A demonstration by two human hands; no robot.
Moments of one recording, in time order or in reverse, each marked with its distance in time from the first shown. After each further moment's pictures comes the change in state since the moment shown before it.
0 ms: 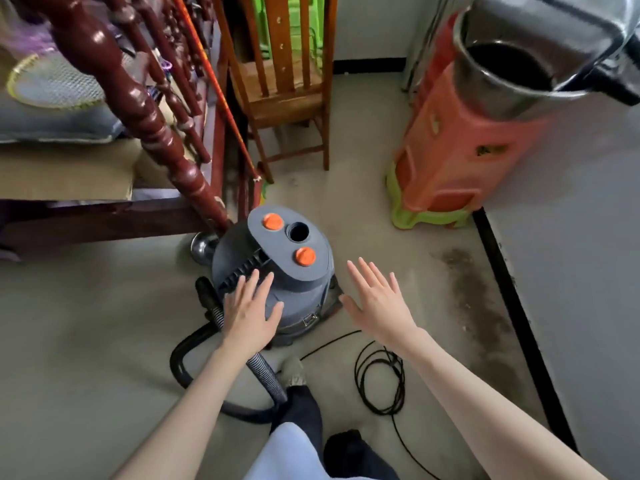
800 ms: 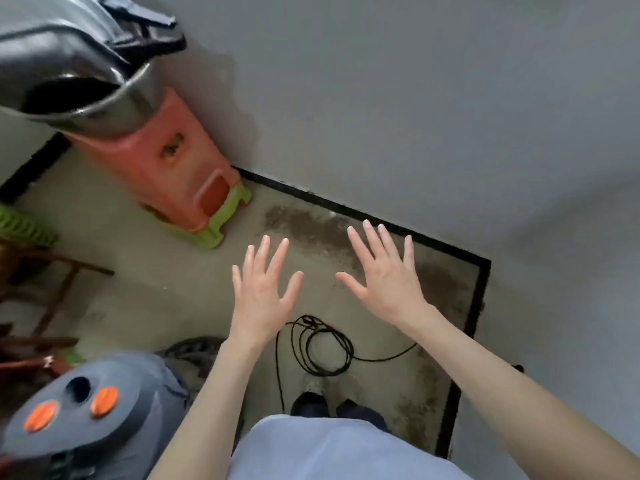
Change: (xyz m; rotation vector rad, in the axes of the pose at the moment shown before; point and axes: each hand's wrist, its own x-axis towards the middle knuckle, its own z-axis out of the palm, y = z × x) left_hand -0.047 0.342 0.128 0.166 -0.237 1.015; right_hand -0.262 0.217 0.007 0.242 0.443 0.911
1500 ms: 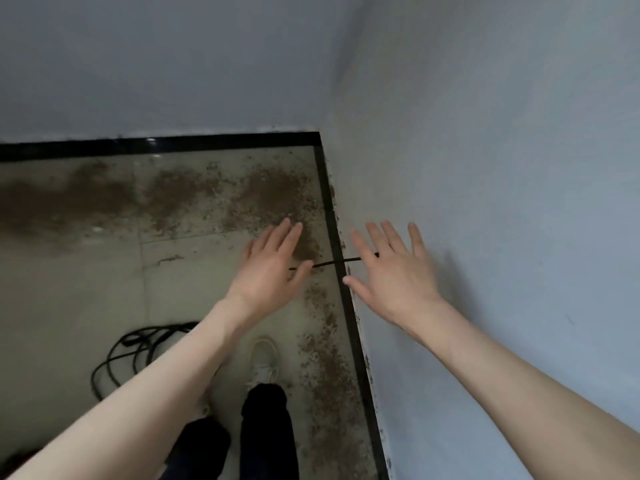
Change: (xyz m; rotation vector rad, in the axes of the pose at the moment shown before) left_hand 0.049 0.135 0.446 0.074 -0.684 0.671; right_hand -0.111 0.314 0.203 -0.225 -0.368 0.623
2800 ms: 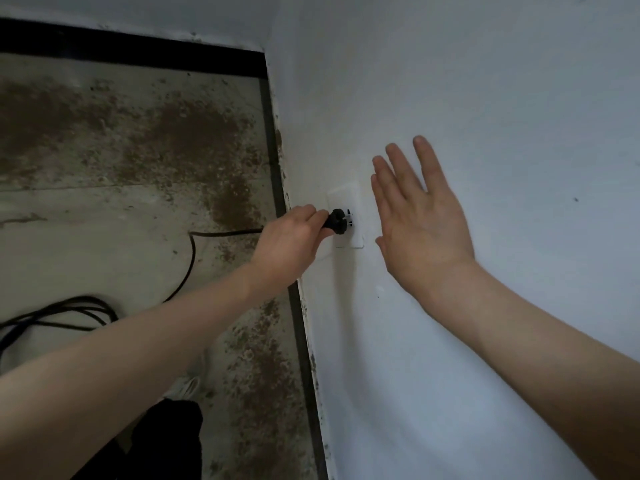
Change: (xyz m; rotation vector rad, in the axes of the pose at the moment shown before) left_hand 0.111 0.063 0.178 -0.077 0.256 0.285; right_hand 0.057 0.092 0.090 -0.960 -0.079 -0.023
